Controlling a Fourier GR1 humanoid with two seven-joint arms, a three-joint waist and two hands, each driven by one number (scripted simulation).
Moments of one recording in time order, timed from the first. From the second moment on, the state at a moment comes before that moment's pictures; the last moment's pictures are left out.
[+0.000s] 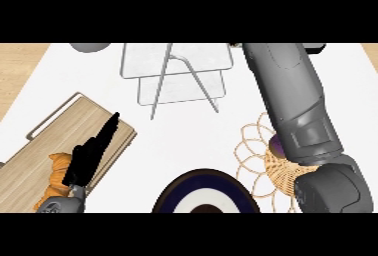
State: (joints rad) left arm -0.06 0.18 -0.08 -1.38 -0.08 -0.08 0.03; right arm -1.38 -0.01 -0.52 -0.56 0.50 -0.67 0.23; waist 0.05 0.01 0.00
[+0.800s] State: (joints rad) left arm 0.03 0.20 -0.03 -1.42 -0.07 -0.07 0.03; right arm -0.95 -0.19 -0.48 -1.07 0.46 -0.50 0.37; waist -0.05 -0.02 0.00
